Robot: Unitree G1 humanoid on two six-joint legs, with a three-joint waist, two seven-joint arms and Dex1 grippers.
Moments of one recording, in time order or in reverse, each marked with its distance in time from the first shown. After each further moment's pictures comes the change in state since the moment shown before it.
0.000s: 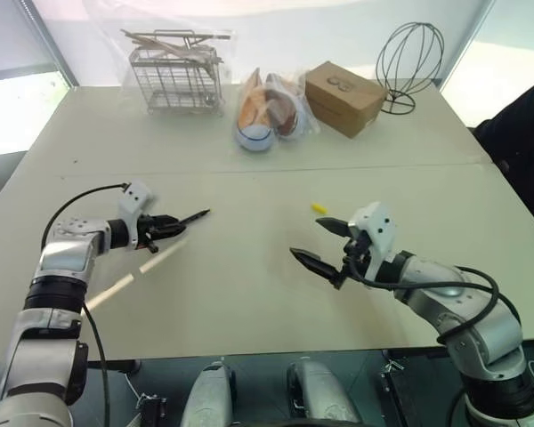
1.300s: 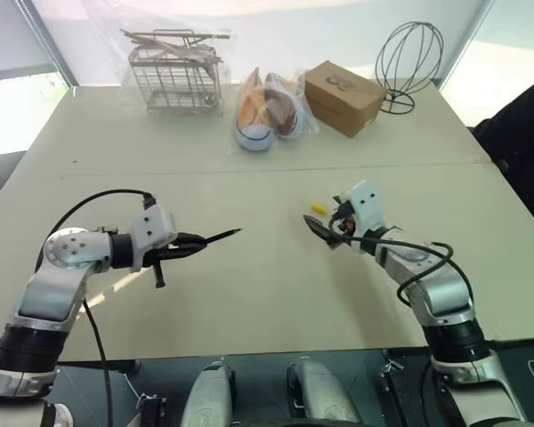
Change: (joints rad) left arm 0.325 0.095 0.017 -0.639 -0.047 -0.194 -0.063; right arm -0.248 0.114 0.066 0.530 -0.296 -0.190 -0.106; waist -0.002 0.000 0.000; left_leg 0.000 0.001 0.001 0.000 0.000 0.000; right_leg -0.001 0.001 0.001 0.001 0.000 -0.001
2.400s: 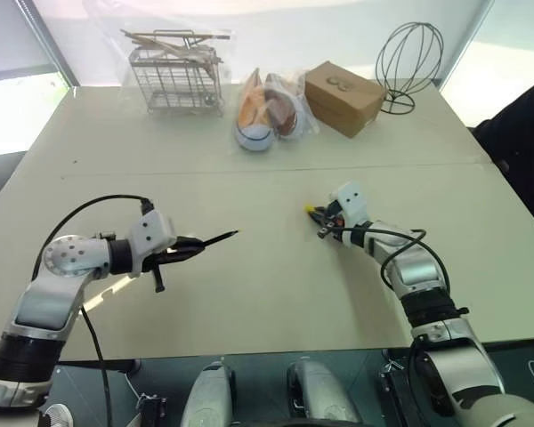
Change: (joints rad) left arm 0.051 0.010 0.005 -0.034 -0.006 0.001 0.049; right arm -0.151 0.049 0.008 0.427 -0.104 -0.222 0.179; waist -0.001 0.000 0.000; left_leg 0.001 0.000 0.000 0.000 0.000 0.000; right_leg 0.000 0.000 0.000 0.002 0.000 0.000
